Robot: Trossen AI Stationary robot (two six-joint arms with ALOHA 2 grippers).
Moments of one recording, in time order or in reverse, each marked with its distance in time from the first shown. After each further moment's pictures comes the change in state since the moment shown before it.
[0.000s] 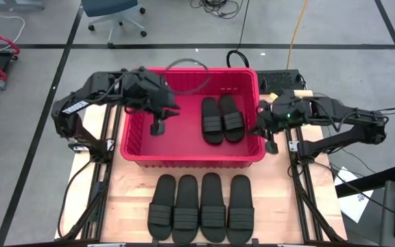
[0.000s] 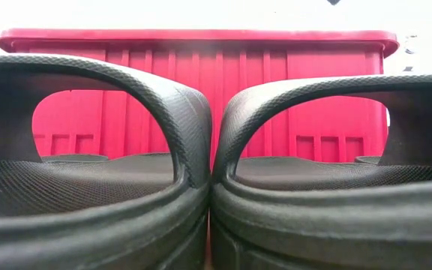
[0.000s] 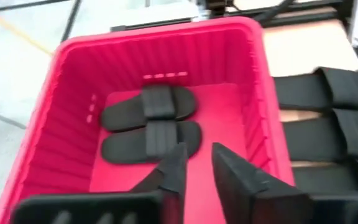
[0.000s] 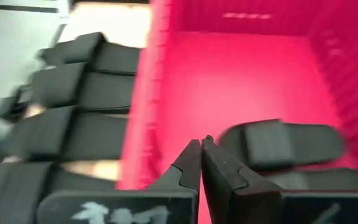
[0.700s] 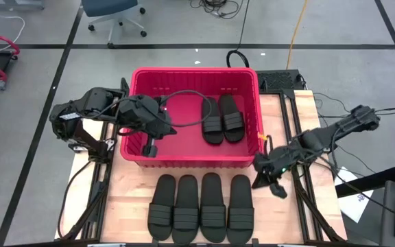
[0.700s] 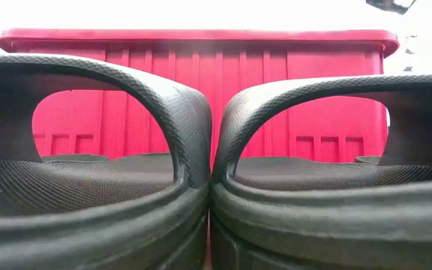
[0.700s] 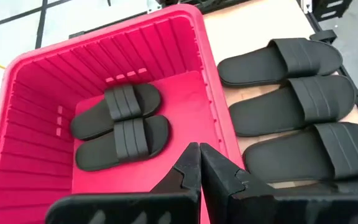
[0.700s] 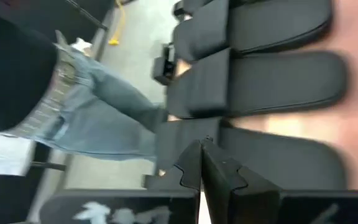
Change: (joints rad) left arm -0.208 0.000 0.000 -0.067 -0.070 -0.001; right arm 0.465 0.000 -0.351 0.364 -0.150 0.655
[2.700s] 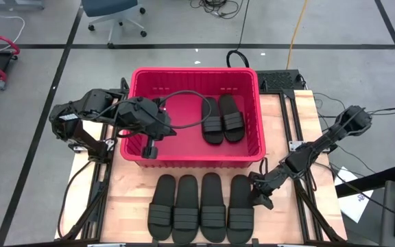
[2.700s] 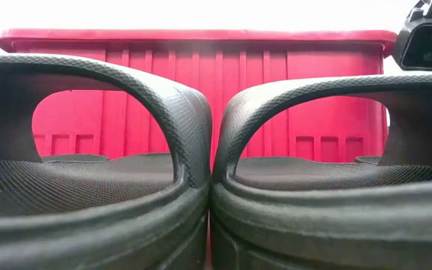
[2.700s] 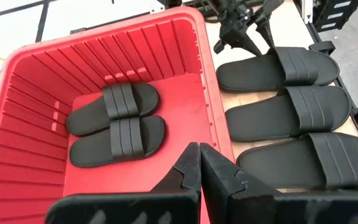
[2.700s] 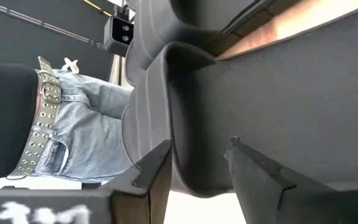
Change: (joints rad) left arm -0.021 0.001 0.000 0.010 -0.018 -0.071; right arm 0.150 0.181 -0.635 0.917 0.098 0.415
